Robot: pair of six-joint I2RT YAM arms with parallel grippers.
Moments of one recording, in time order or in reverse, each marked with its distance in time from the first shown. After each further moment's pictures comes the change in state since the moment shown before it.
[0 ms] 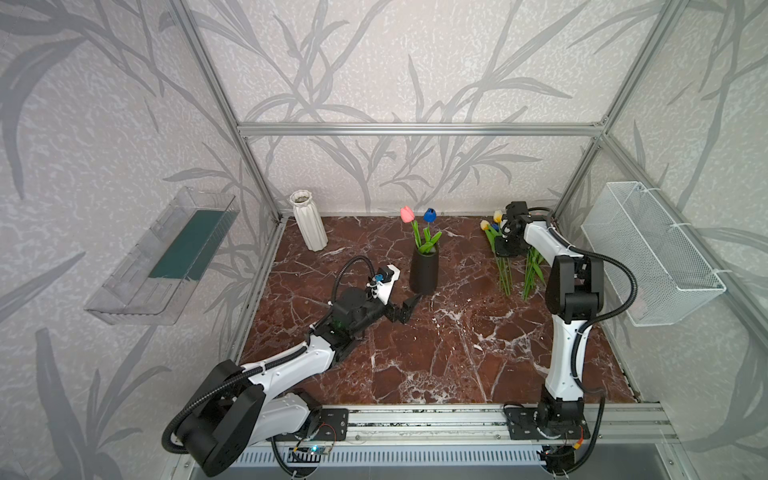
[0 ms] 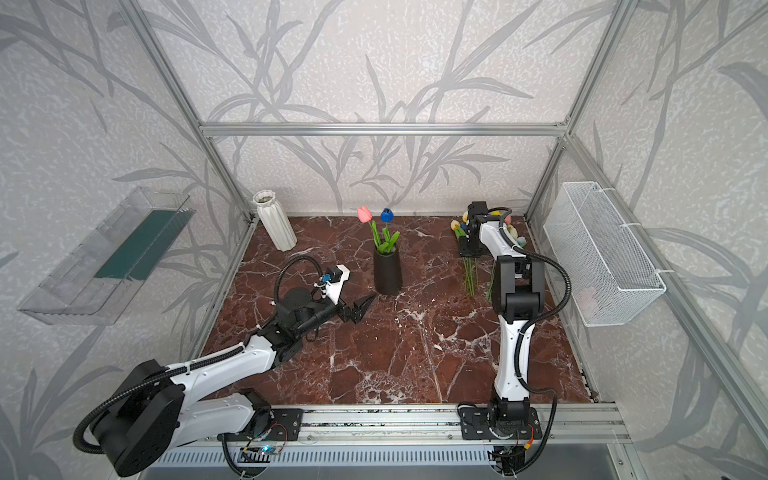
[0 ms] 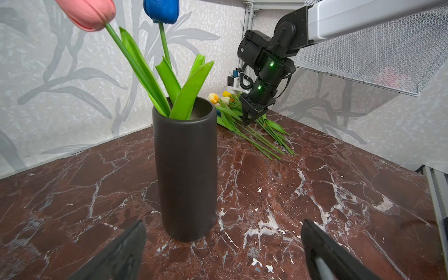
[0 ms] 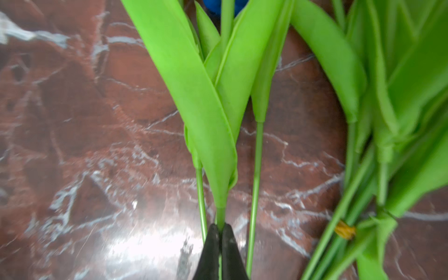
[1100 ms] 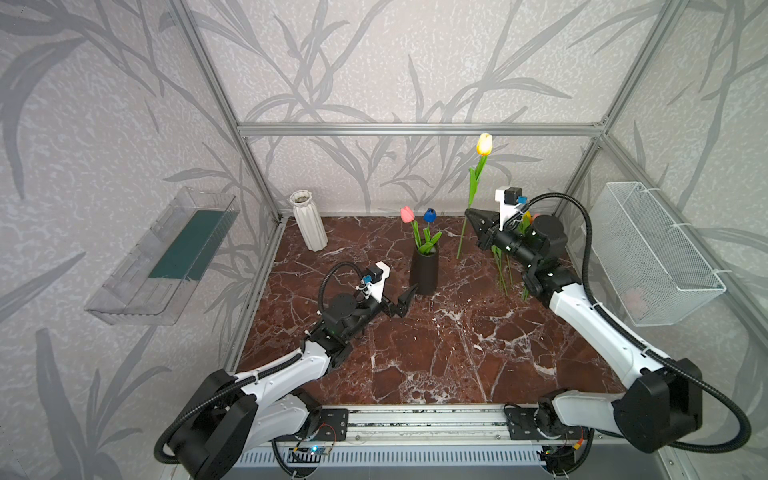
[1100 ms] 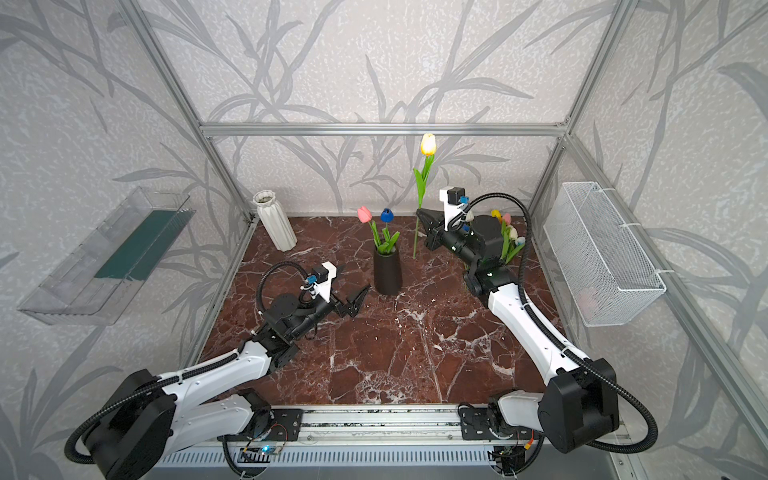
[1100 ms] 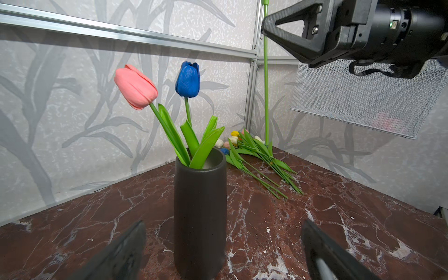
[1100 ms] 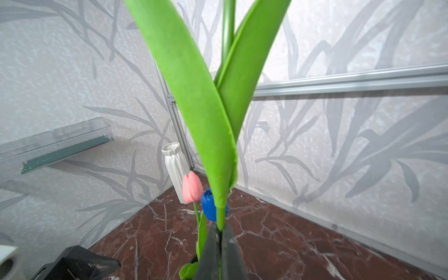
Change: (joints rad) left arm 0.000 -0.060 -0.043 0.178 -0.069 -0.011; right arm 0.305 -0.864 -0.777 1.222 -0.452 0.185
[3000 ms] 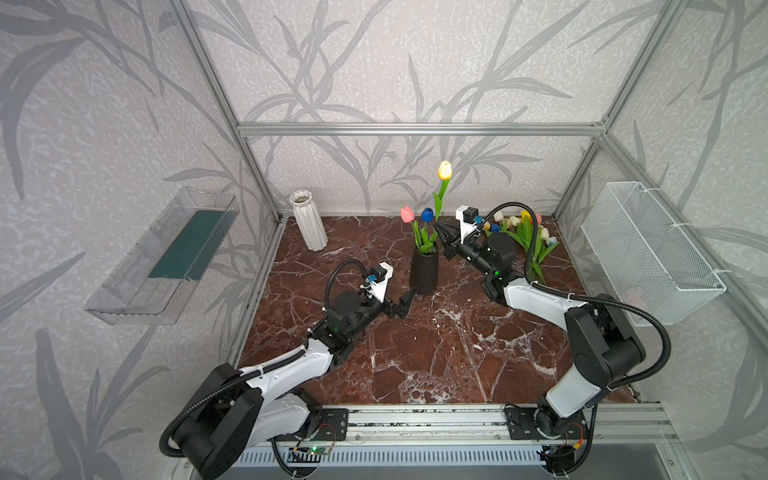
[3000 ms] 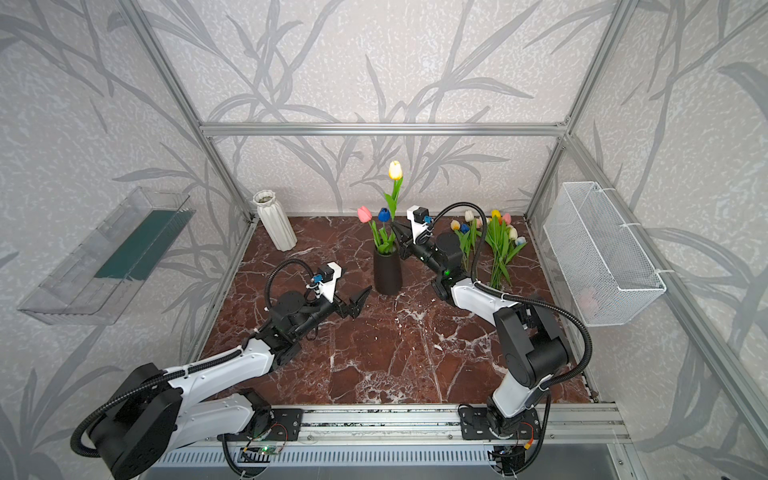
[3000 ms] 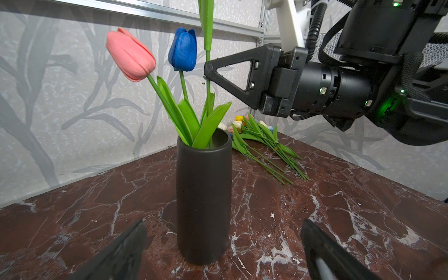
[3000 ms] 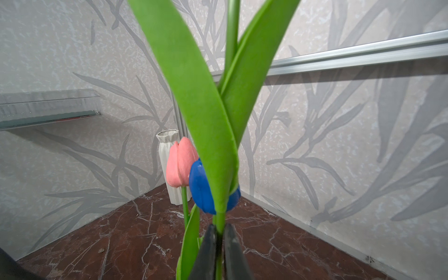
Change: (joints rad) left arm 0.000 0.038 0.009 -0.048 -0.015 0.011; right arm 0.113 0.344 -0.084 0.452 0.089 -0.087
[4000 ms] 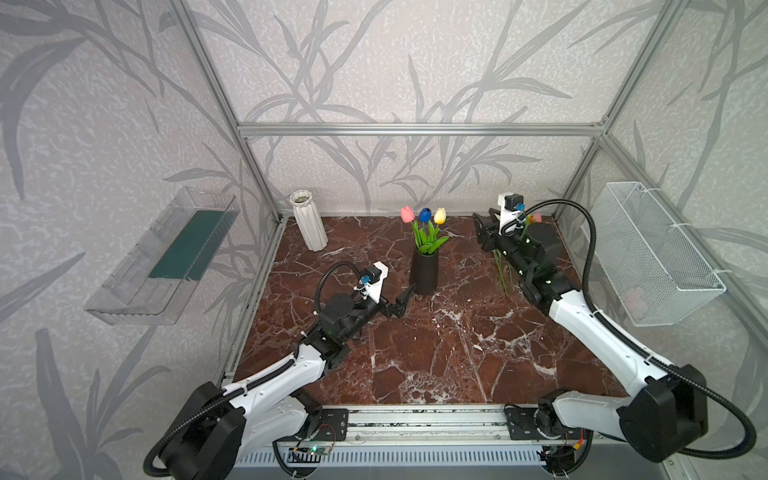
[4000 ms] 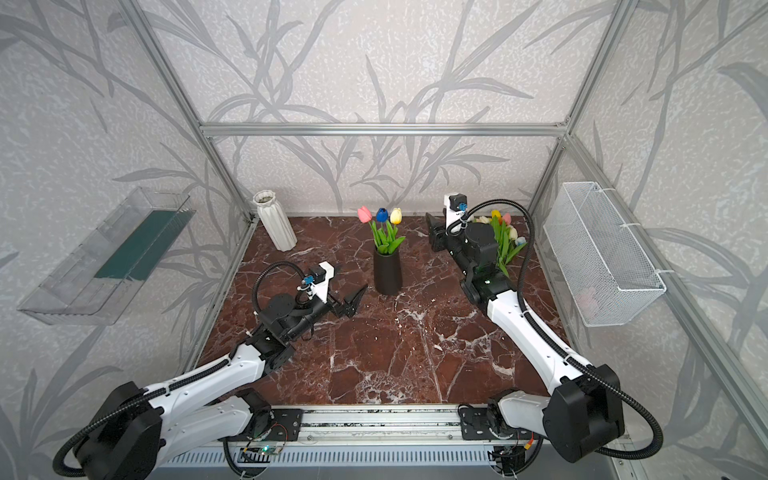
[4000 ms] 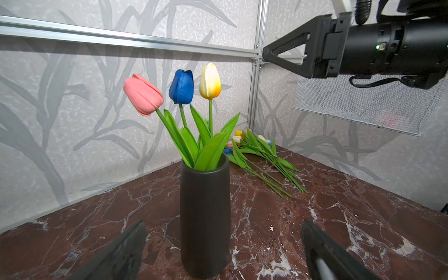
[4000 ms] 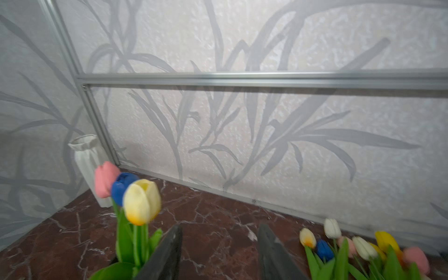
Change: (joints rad) left arm 0.000 -0.100 0.003 -0.051 -0.003 0.021; right arm -0.127 -0.379 0.081 -0.691 0.339 -0.053
